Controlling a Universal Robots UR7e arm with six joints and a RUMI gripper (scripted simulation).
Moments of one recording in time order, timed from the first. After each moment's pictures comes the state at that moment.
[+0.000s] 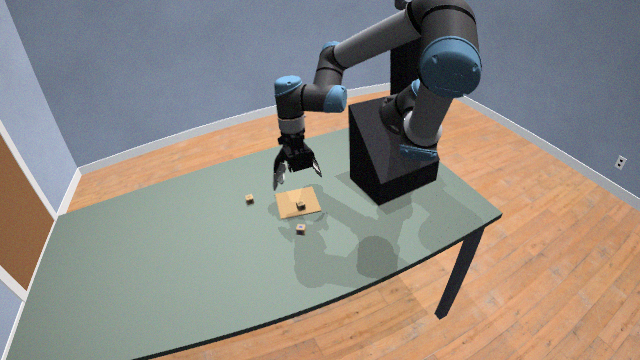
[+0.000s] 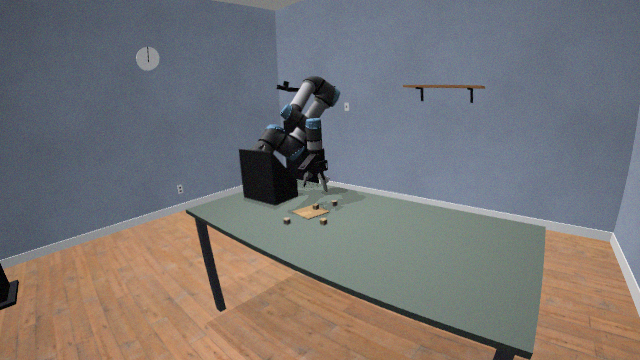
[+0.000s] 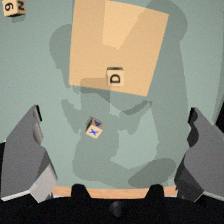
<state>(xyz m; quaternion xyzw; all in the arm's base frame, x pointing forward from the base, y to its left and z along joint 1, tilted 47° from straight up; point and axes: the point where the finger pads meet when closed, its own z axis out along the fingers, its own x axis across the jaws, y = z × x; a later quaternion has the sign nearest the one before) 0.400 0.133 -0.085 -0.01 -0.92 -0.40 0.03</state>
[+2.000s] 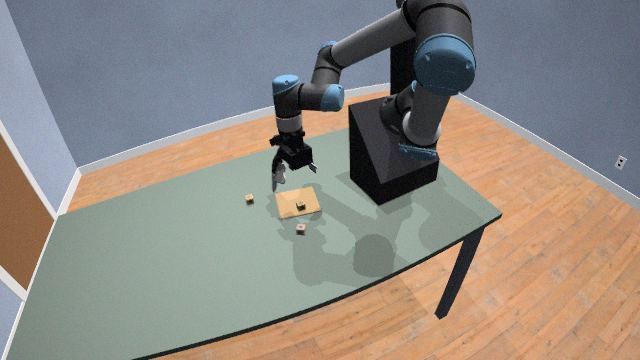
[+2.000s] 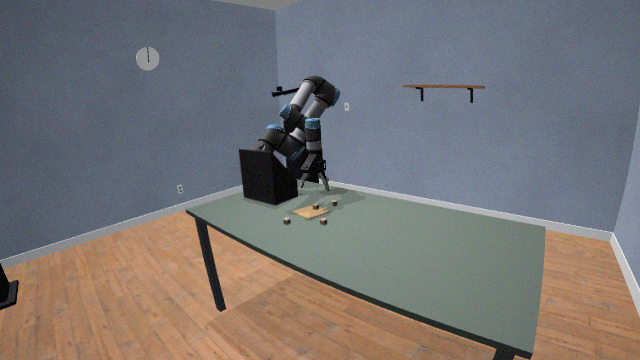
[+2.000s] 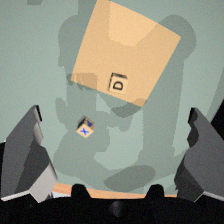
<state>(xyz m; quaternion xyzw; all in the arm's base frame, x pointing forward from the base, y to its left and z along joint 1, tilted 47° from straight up) 0.407 0.125 -0.092 0.10 -0.91 -0.40 -0.02</state>
